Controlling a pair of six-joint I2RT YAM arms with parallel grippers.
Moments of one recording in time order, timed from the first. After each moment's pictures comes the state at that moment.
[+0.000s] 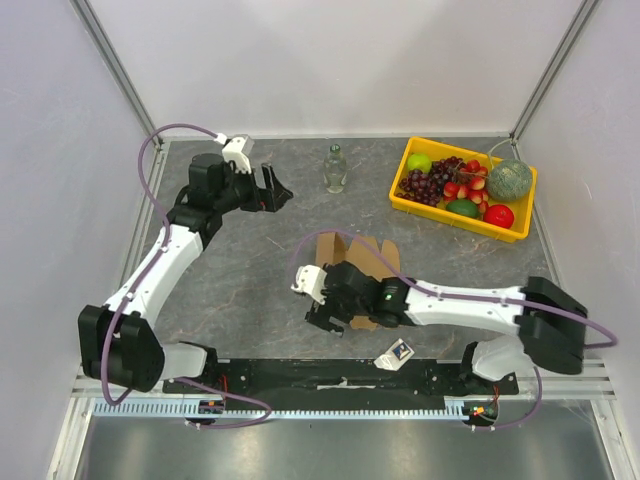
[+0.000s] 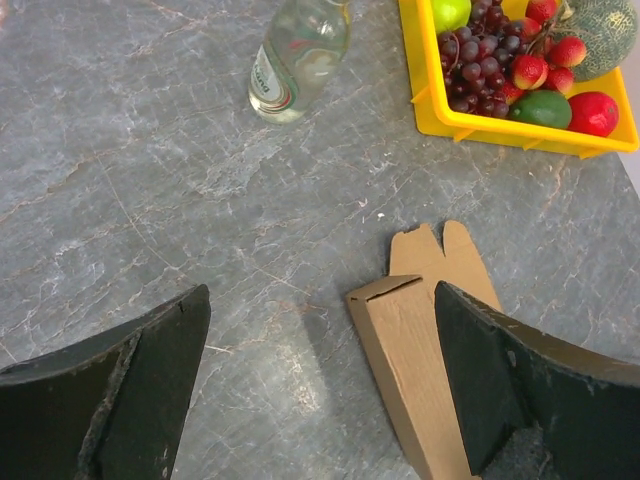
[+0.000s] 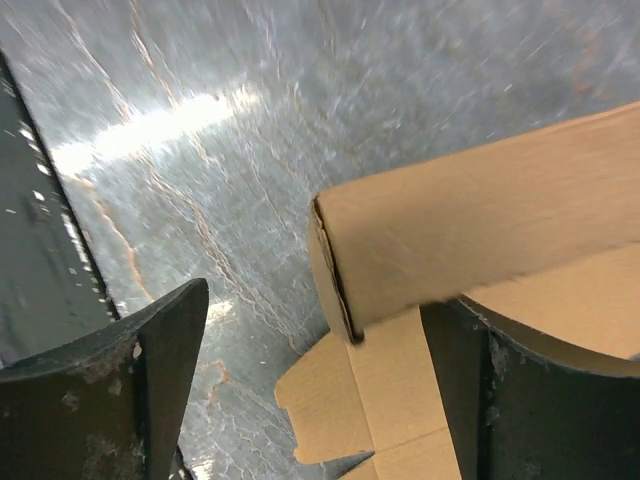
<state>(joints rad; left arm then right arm) -0.22 1.31 1.05 -0.17 0.39 -0.26 1.16 1.47 0.85 -0.22 0.06 -0.15</state>
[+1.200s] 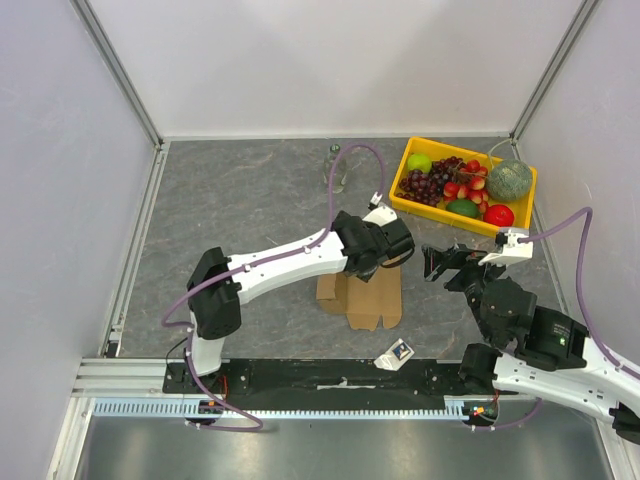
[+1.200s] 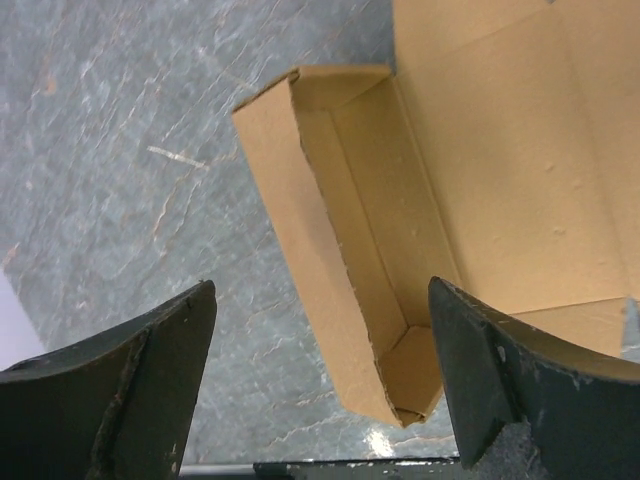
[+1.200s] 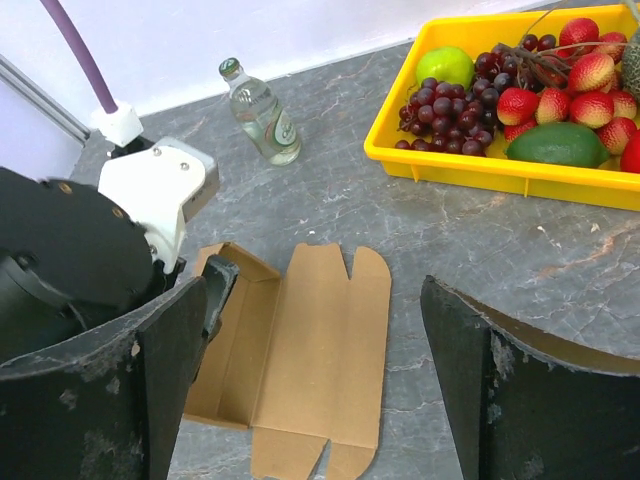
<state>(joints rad) -1.13 1.92 1.77 -1.12 -0.65 -0.47 1.13 0.44 0.78 -0.55 0.97 0.58</state>
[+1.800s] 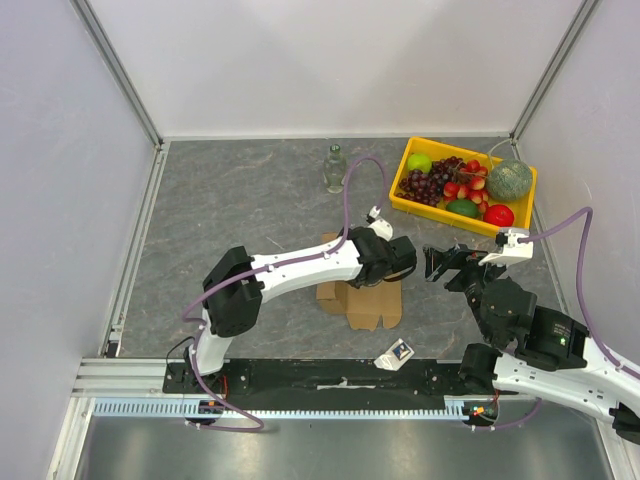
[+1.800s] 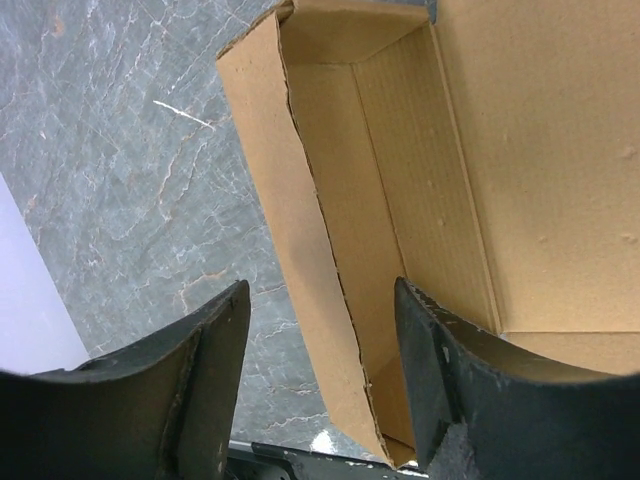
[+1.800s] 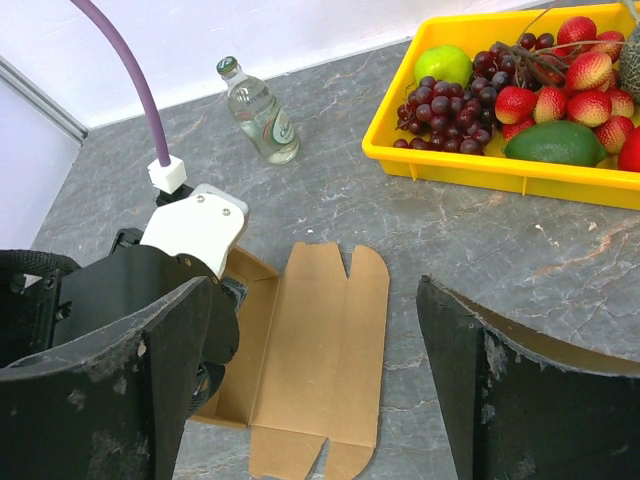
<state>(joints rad) -1.17 2.02 1.75 -1.23 -0.73 -0.62 1.13 0.45 0.78 -0.56 0.97 0.58</state>
